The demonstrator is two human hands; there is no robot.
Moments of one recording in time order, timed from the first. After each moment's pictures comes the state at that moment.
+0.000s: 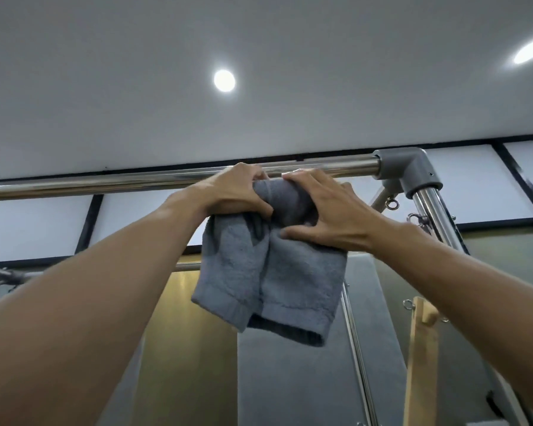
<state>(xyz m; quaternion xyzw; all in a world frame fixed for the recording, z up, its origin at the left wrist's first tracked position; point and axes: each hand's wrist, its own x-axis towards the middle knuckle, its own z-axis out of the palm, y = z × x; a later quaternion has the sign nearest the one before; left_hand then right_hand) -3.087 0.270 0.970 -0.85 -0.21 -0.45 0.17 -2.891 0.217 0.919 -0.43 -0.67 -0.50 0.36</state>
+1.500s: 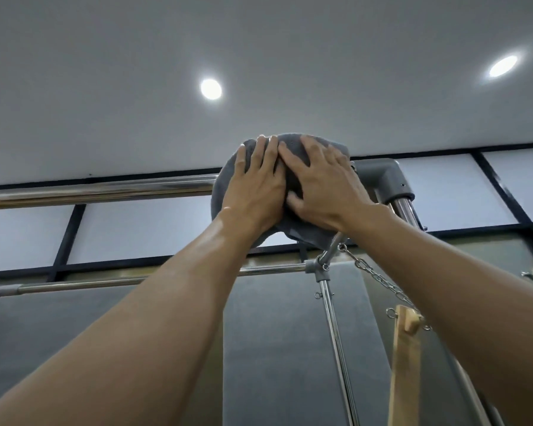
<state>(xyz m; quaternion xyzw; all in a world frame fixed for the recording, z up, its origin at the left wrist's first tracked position) -3.000 0.276 0.974 -0.63 -0.24 -0.50 0.55 -2.872 0.204 0.957 -0.47 -0.51 -0.63 0.35</state>
